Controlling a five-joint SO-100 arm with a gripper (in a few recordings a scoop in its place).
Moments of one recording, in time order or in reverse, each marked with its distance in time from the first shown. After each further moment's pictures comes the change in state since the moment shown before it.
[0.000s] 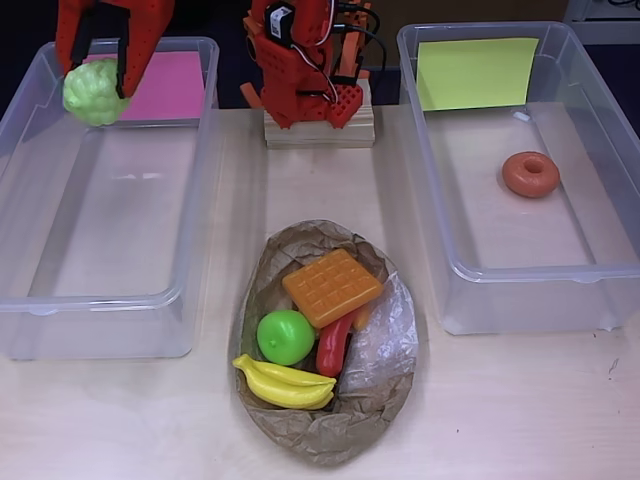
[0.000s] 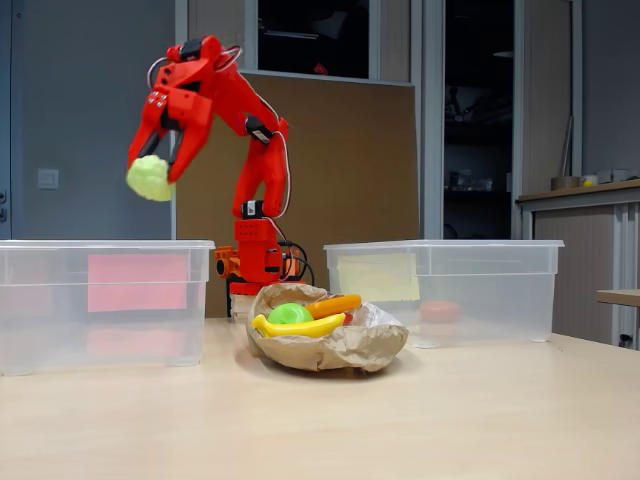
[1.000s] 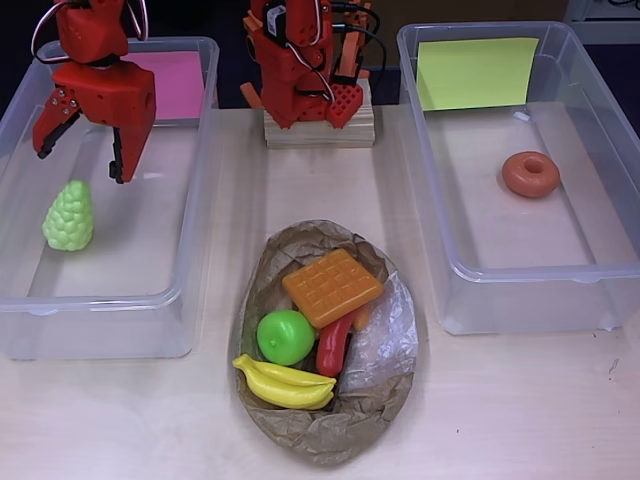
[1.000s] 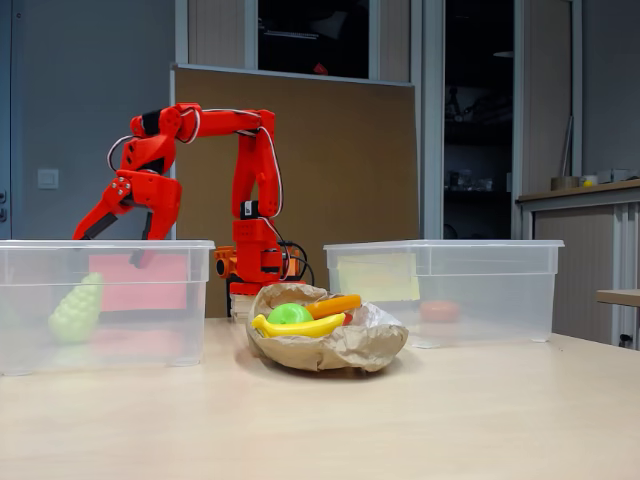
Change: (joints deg) arm 4.1 -14.5 18.8 -26.1 -5.0
